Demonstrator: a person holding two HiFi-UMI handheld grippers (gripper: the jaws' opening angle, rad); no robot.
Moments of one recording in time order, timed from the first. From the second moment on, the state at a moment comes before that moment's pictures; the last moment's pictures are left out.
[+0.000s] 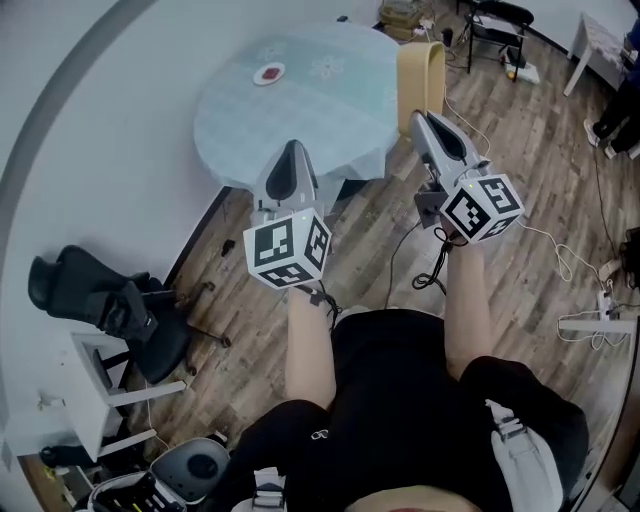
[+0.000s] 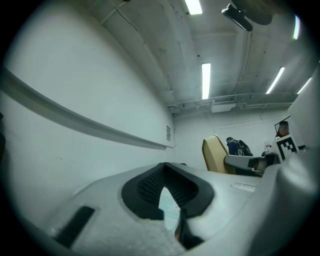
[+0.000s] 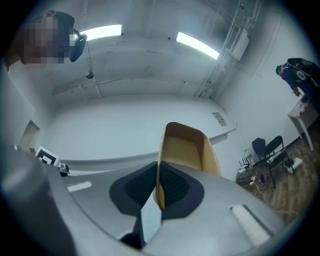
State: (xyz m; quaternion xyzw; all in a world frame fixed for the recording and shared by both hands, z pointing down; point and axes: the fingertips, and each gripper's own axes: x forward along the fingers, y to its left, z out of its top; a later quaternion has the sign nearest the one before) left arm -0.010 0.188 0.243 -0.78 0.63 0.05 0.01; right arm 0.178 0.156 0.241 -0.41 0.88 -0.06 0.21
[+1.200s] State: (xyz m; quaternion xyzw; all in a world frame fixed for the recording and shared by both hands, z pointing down) left arm -0.122 -0.262 0.379 -0.76 0.64 -0.01 -0.13; right arm 0.075 -0.270 0.283 -0.41 0.90 -0.06 0.14
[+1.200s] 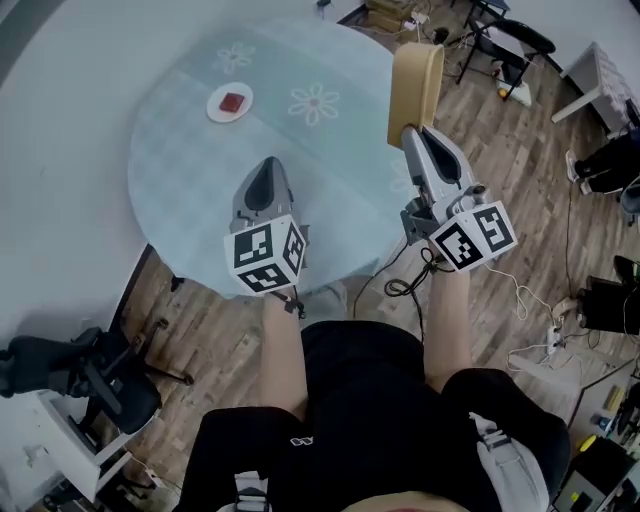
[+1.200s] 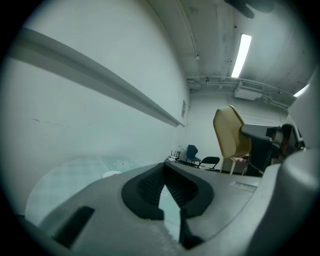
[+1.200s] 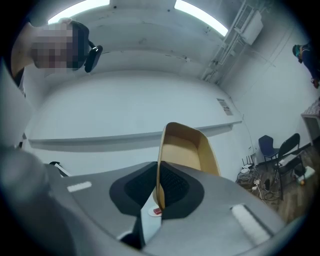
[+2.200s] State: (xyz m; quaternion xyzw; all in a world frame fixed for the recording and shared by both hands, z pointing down) left arm -0.174 -0.352 0.448 -0.70 0.68 0.00 -0.21; right arm -0.059 -0.512 0.535 -0.26 0.91 -0.04 -0.31
